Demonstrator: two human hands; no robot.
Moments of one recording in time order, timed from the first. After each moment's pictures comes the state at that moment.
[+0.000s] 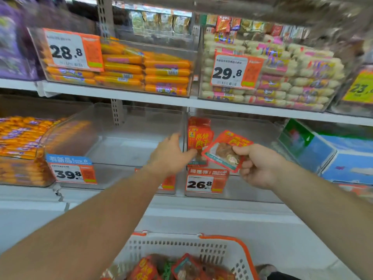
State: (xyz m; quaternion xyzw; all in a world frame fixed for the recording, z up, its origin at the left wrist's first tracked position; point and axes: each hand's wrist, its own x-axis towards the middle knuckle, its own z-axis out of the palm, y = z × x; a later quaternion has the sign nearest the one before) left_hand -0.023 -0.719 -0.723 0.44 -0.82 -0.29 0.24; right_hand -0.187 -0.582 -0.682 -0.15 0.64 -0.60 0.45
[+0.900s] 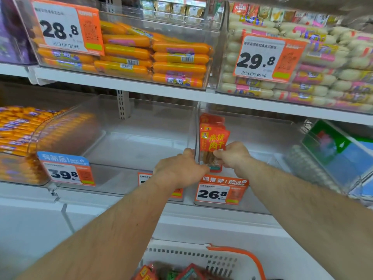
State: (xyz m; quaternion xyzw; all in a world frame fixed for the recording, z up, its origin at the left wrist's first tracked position) left_hand -0.035 -0.724 -0.733 0.49 -0.85 -0.21 0.05; right_hand -0.221 -0.720 -0.759 -0.32 0.82 -0.42 0.21
